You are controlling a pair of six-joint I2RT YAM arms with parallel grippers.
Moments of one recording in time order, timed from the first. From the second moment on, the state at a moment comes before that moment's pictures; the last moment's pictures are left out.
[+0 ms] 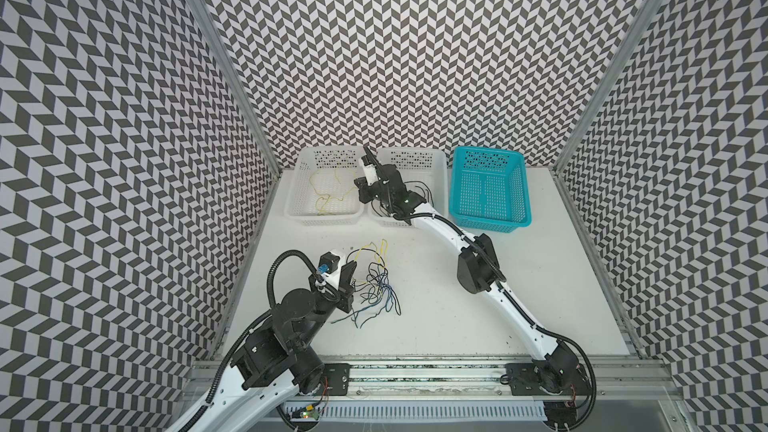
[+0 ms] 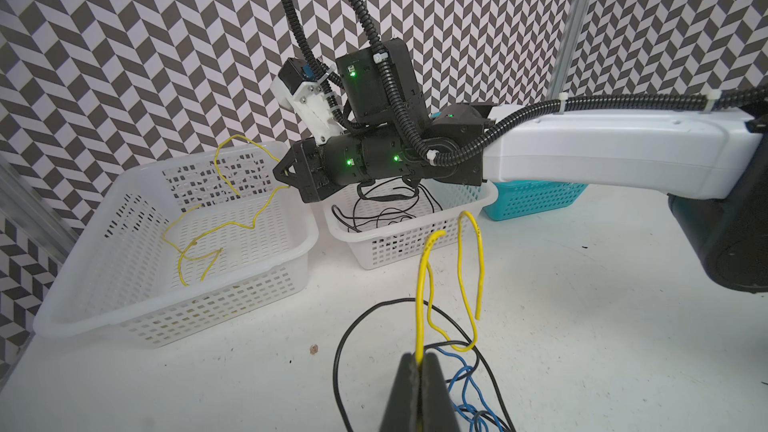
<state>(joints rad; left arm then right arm) -0.76 0.28 0.50 -0.35 -0.22 -0.02 0.68 2.80 2.71 -0.06 -0.12 0.24</state>
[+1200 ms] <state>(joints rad) -0.76 0.28 0.49 -0.34 -0.22 -0.01 0.70 2.62 2.68 -0.21 -0.13 0.17</state>
